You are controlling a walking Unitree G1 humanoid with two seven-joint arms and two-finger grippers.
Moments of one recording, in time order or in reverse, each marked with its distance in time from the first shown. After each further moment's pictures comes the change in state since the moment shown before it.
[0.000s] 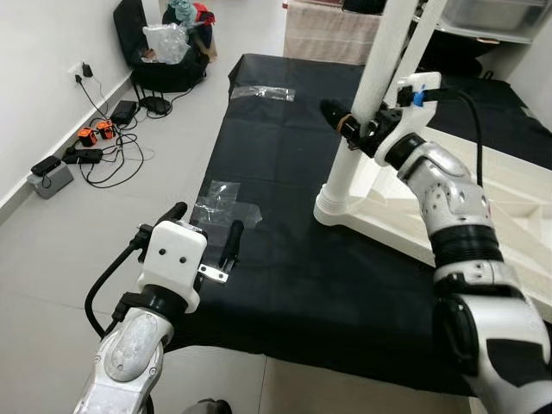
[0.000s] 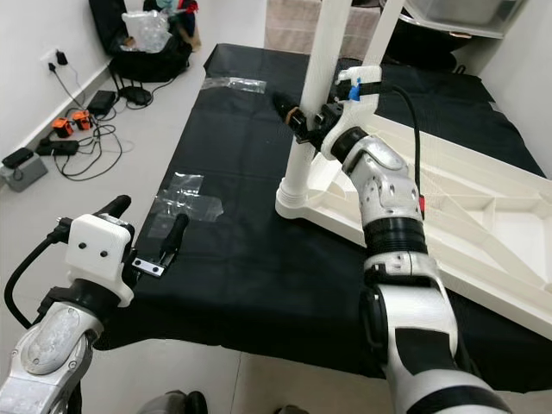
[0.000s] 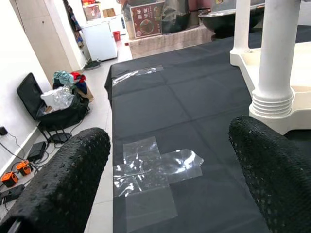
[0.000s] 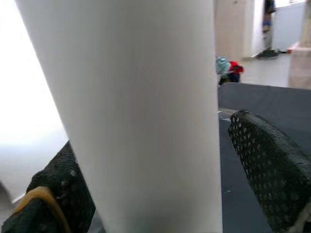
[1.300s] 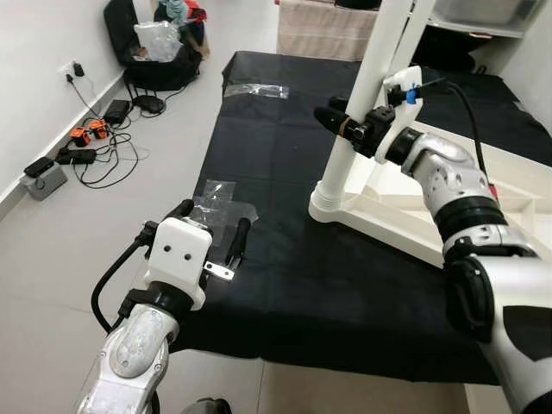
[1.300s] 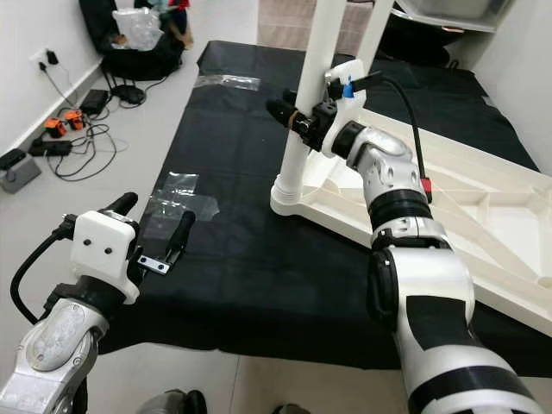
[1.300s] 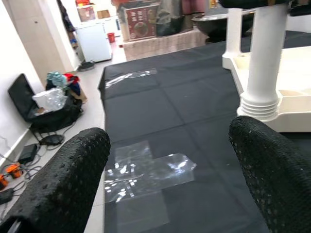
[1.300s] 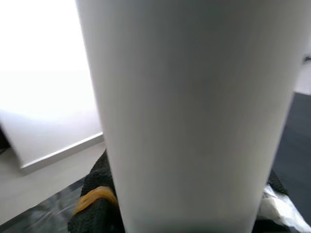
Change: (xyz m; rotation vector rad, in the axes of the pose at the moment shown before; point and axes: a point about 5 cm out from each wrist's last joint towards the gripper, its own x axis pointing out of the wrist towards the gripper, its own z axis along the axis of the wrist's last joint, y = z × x) left arm 0.005 -0.004 0.003 -0.021 -0.012 -0.026; right arm -0.001 -0.010 -0.005 -0.115 0.035 0.062
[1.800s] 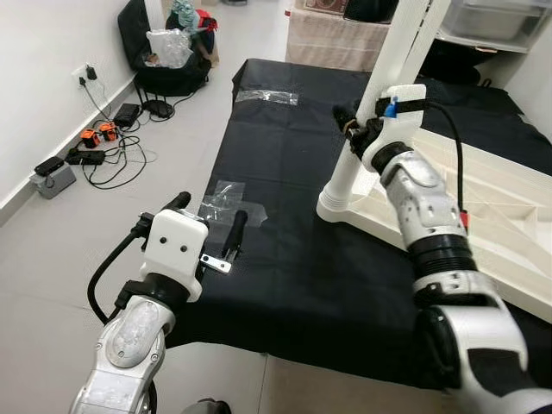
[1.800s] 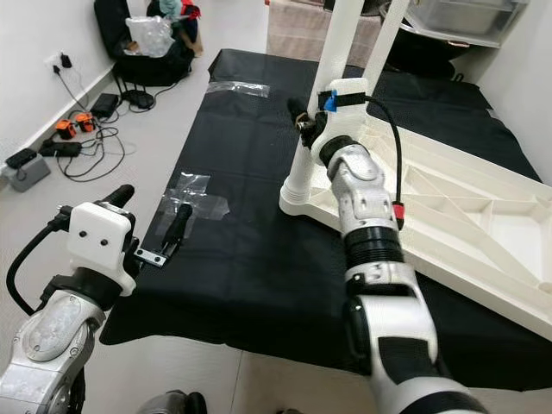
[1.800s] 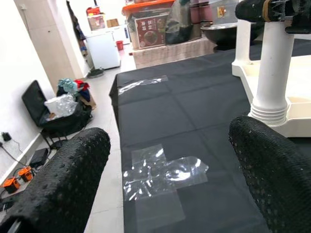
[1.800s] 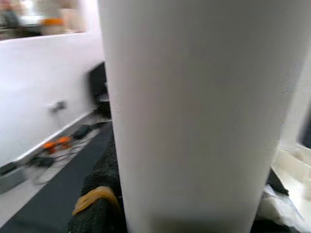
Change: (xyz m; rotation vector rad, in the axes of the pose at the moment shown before) left arm 0.004 0.002 0.002 0.006 -0.012 -0.012; right arm 0.004 0.020 -0.015 -0.030 -0.010 -0.626
